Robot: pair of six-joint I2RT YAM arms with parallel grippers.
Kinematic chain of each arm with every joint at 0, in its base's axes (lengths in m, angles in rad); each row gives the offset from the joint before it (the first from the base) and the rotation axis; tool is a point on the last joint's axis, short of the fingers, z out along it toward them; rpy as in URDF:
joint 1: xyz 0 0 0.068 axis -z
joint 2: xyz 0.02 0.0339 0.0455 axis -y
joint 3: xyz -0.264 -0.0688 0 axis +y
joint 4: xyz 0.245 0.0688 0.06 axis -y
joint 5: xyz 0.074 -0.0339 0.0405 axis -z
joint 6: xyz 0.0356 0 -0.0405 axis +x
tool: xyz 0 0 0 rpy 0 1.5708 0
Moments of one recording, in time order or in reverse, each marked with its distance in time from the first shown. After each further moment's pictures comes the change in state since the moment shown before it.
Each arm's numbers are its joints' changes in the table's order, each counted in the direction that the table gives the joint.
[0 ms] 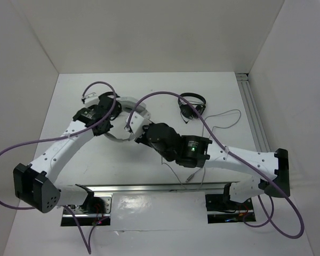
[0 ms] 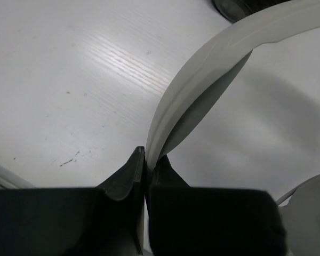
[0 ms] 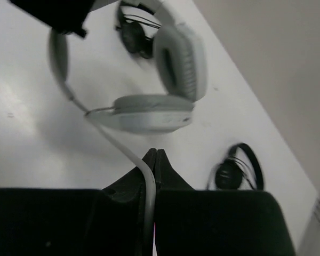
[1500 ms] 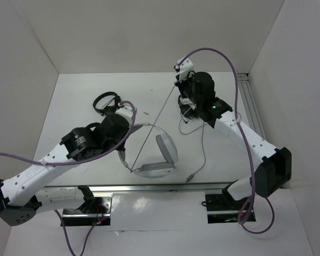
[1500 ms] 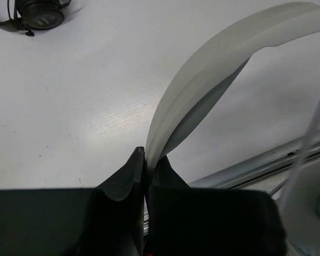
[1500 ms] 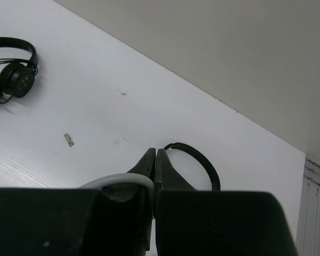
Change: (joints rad) left arm 0.502 0.212 -0.039 0.005 0.211 0.570; right arm 0.711 -0.047 0.037 0.285 -0.353 -0.019
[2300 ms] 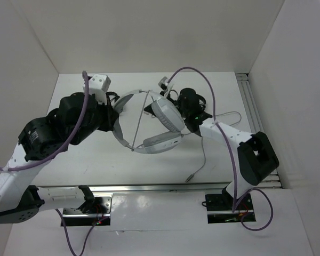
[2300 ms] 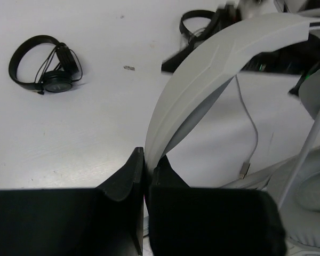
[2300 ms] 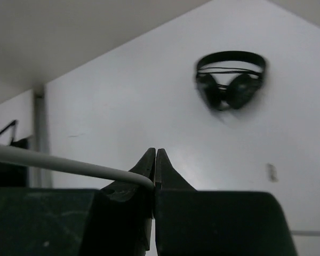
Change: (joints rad) left arm -0.003 0.003 -0.482 -0.095 -0.019 -0.082; right arm 0.009 -0.144 0.214 0.417 -0.712 0.422
